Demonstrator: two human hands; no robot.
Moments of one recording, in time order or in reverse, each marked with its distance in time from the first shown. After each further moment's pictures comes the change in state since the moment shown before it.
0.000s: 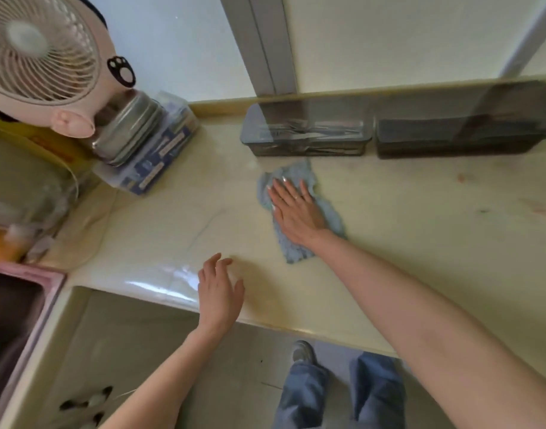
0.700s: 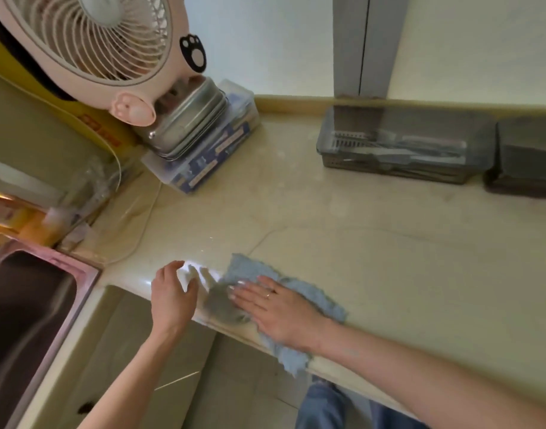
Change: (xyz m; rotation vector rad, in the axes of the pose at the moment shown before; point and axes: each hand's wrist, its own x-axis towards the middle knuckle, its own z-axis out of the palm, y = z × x) left_hand 0.062 -0.147 -0.070 -0.068 0.164 -0.354; right_hand -0.029 -0.152 0.064 0.023 0.031 -0.662
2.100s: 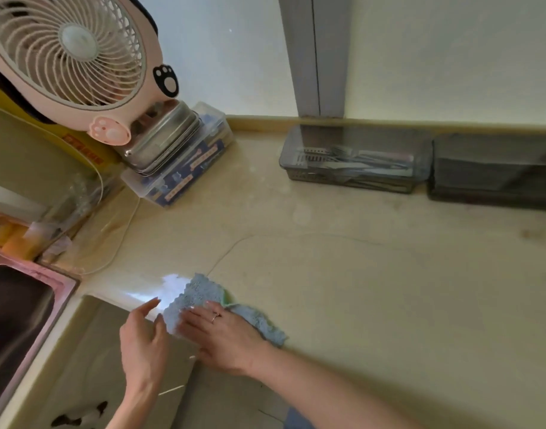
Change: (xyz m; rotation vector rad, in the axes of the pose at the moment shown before) left_hand -0.078 0.014 -0.006 -0.257 0.170 -0.081; right_hand 0.016 -0.041 0.009 0.103 -0.122 -0.076
